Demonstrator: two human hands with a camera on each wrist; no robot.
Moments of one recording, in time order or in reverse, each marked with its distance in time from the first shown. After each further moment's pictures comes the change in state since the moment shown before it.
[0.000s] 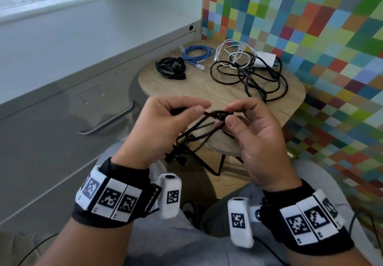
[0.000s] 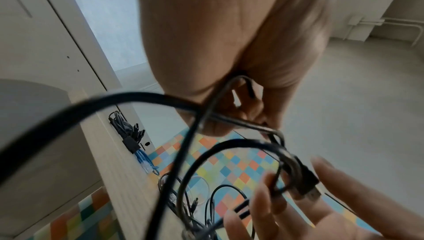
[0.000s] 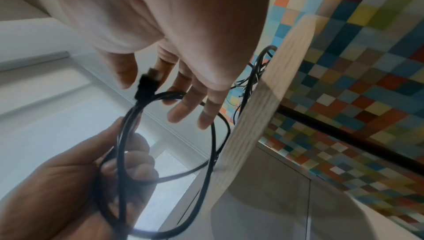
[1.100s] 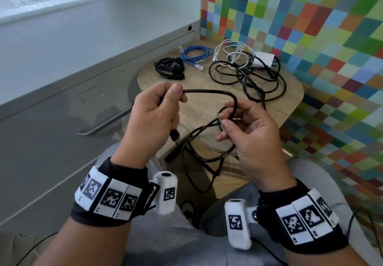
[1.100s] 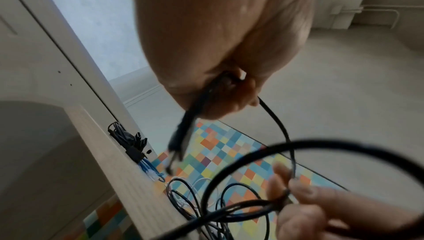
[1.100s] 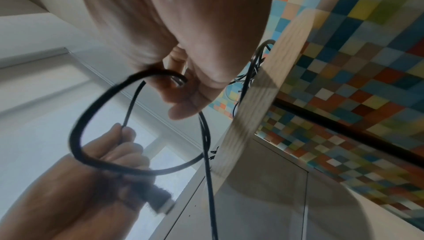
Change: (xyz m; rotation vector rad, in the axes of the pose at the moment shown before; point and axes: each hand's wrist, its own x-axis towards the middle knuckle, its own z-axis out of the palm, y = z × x) left_hand 0.003 0.000 -0.004 0.106 0.196 0.085; right_hand 0.001 0.003 0.005 -0.123 0.106 0.026
